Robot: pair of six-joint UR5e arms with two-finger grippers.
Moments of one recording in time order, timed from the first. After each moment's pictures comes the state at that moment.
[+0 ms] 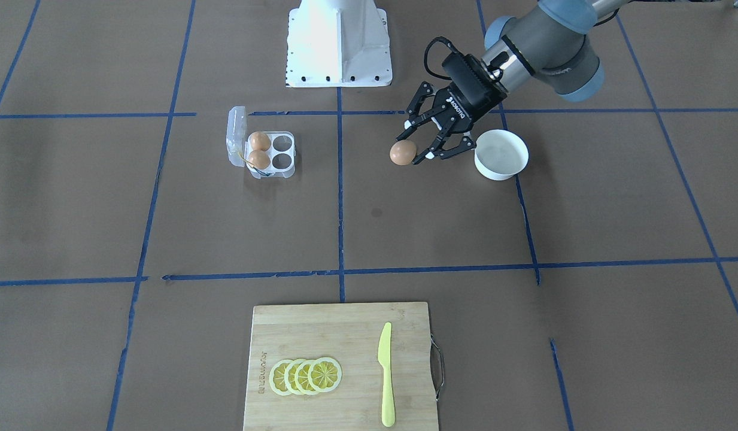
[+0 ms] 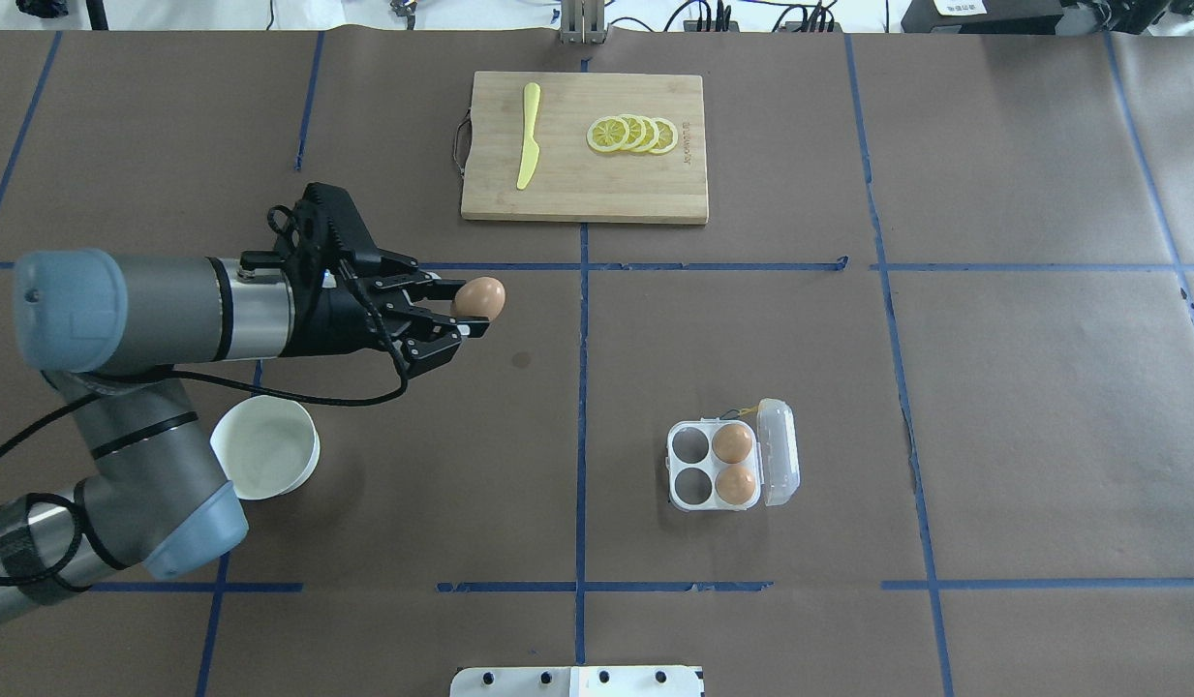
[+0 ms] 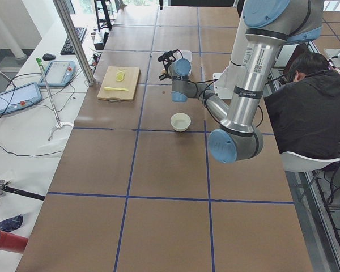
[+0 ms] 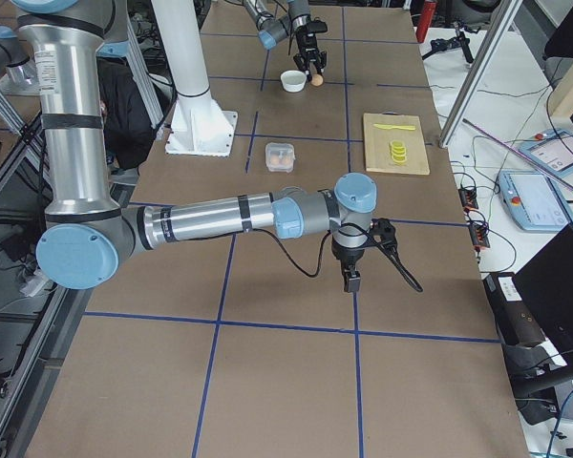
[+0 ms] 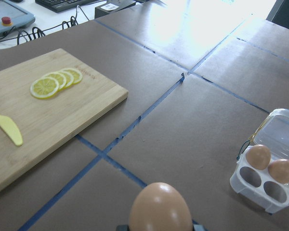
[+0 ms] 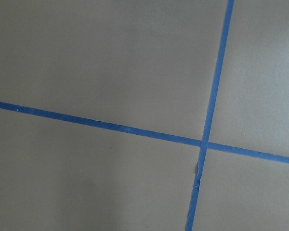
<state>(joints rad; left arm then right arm) -0.59 -1.94 -1.75 -2.68 -1.83 -0.45 1.42 -1.52 1.70 -1.53 2.27 0.08</state>
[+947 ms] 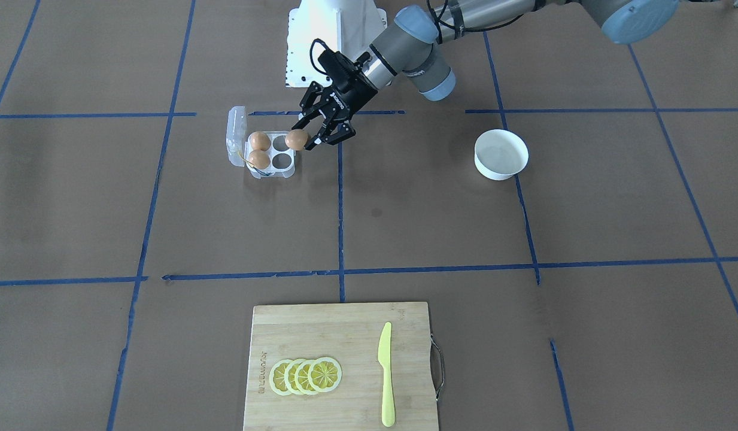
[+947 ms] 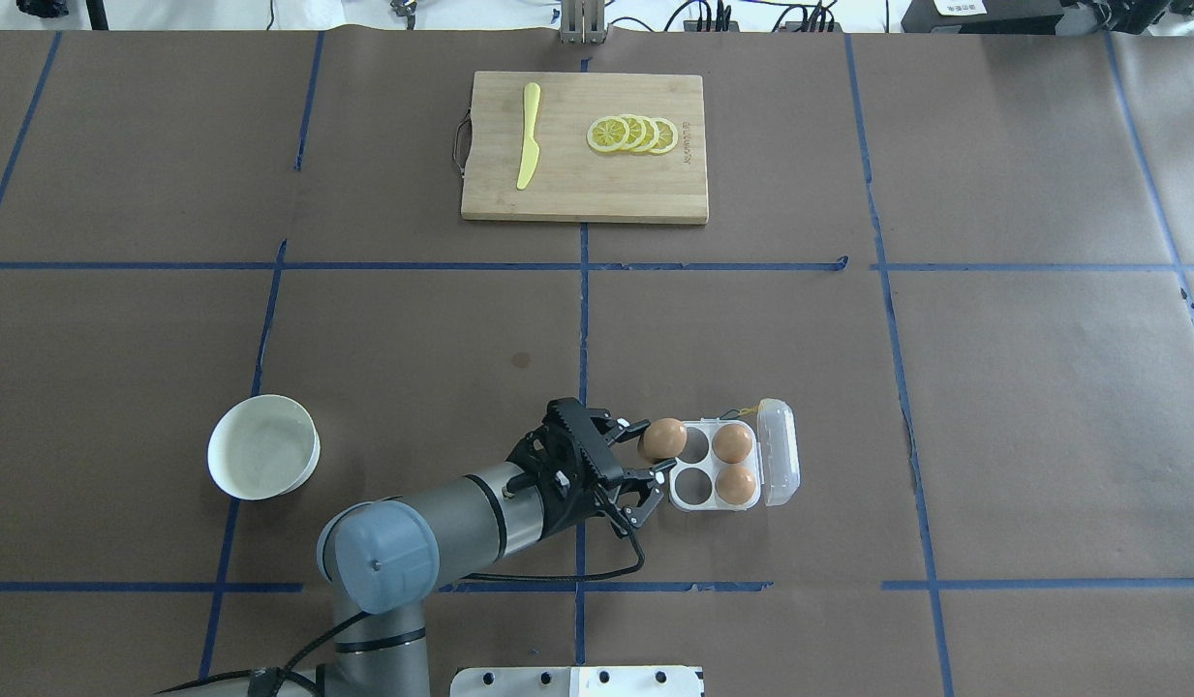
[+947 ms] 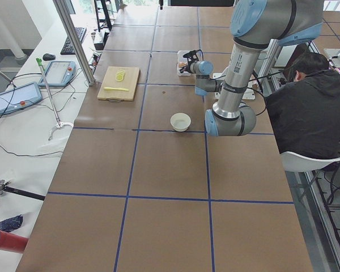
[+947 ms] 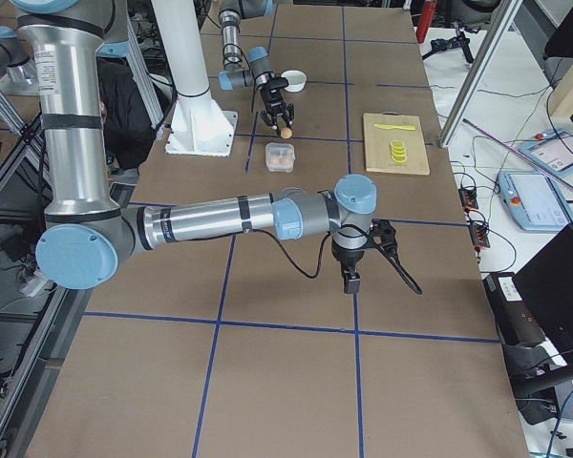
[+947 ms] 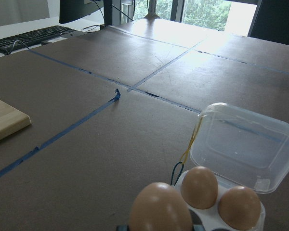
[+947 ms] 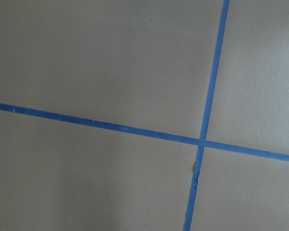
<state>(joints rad) -0.18 -2.20 -1.43 -2.79 -1.33 -0.40 1.43 -1.52 1.70 -1.53 2.27 0.08</state>
